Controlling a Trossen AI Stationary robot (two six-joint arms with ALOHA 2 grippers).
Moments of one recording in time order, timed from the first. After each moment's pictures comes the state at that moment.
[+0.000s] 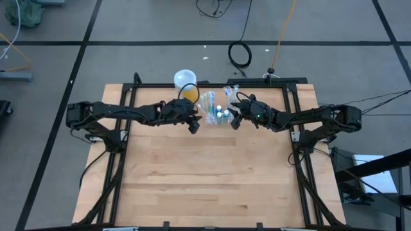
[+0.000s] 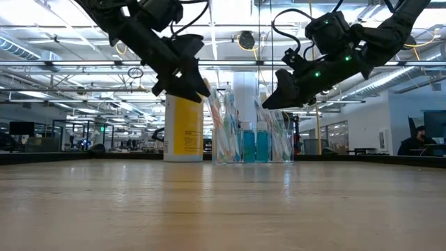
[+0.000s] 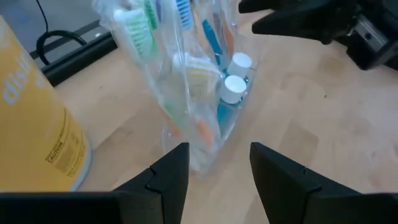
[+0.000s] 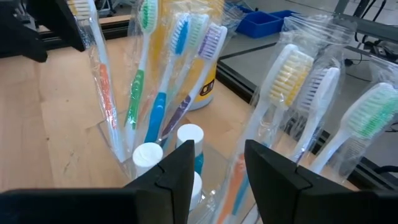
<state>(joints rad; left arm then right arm) 0.22 1.47 0.88 0.00 -0.18 -0.34 -0.31 1.39 0.52 0.55 0.28 0.06</state>
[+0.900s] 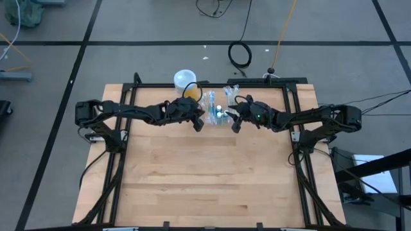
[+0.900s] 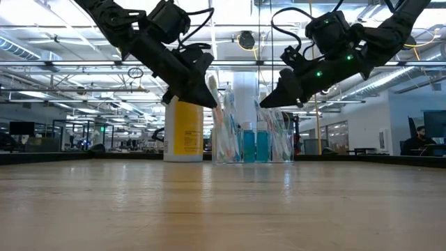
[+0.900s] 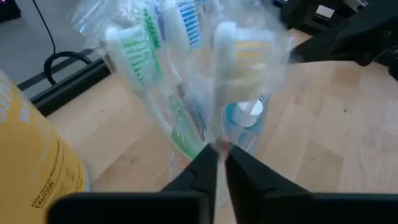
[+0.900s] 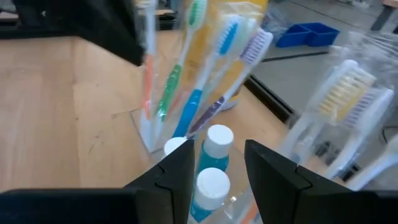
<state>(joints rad) 0.25 1.58 0.88 0.17 -0.18 -0.26 -0.30 1.39 0.52 0.56 0.18 -0.05</state>
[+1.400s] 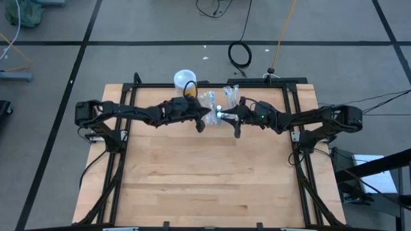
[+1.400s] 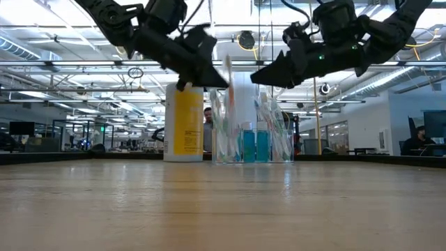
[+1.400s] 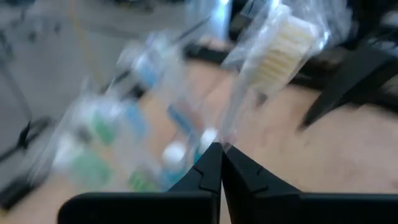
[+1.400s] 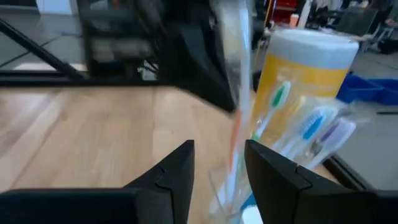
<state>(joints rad) 0.23 1.58 0.88 0.37 -0.12 -0.11 -0.27 1.38 0.52 0.73 -0.08 -0.09</state>
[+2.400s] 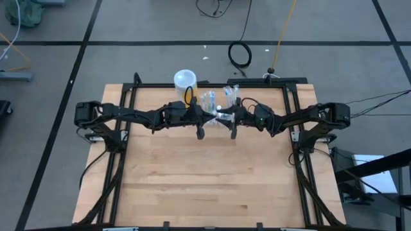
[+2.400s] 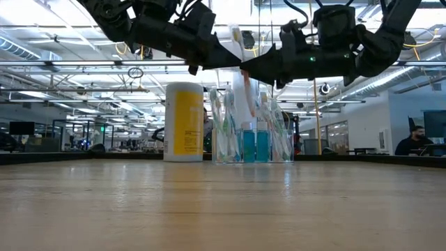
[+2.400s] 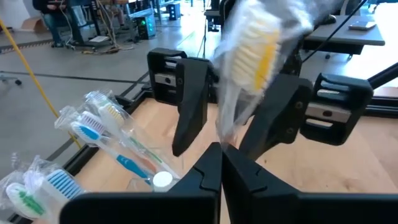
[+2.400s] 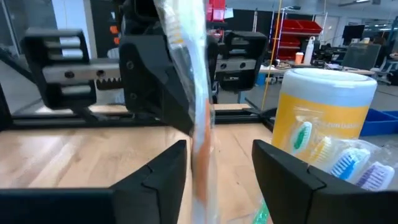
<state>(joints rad) 0.15 1.58 0.88 0.52 -0.04 0.04 -0.25 1.54 0.52 1.07 -0.11 -0.04</state>
